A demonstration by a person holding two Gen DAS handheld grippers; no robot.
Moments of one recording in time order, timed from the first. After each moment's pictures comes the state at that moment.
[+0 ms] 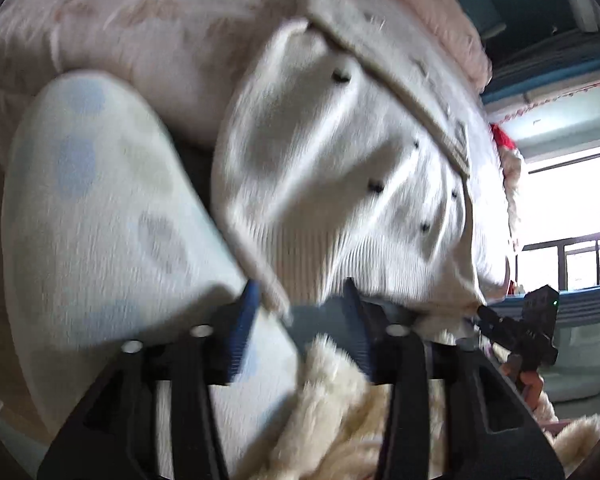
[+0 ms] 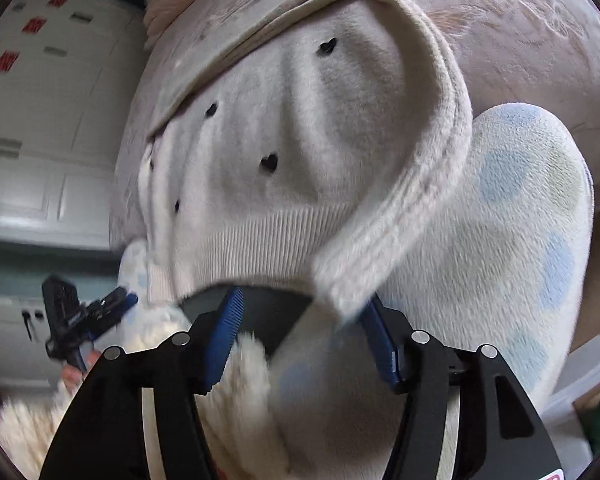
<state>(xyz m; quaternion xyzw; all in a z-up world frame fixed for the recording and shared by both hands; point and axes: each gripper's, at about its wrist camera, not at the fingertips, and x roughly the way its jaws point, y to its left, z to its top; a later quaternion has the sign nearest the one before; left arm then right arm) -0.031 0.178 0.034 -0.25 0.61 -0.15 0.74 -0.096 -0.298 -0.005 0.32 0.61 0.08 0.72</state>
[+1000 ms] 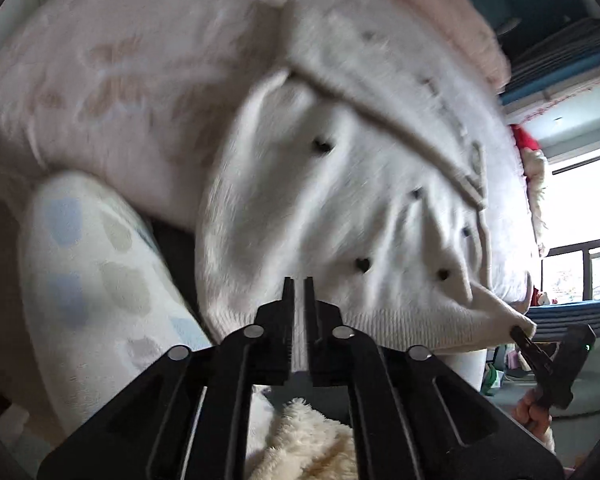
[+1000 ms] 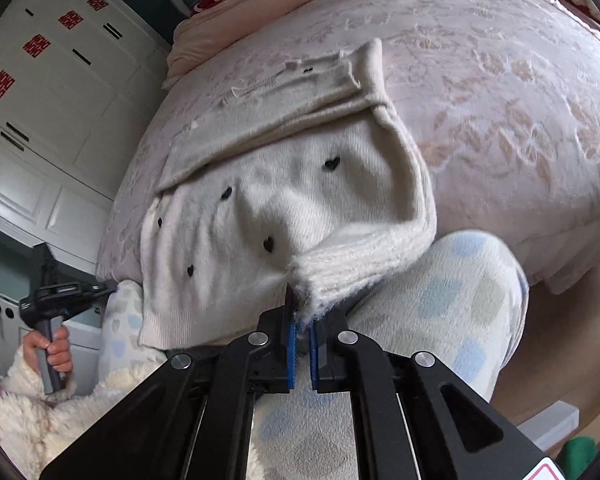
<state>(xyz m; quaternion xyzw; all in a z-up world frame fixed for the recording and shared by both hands) 0.034 0.165 0.046 -0.21 0.64 -0.11 0.73 -0.093 -0.324 0.056 0.25 0.52 0.06 0.81</state>
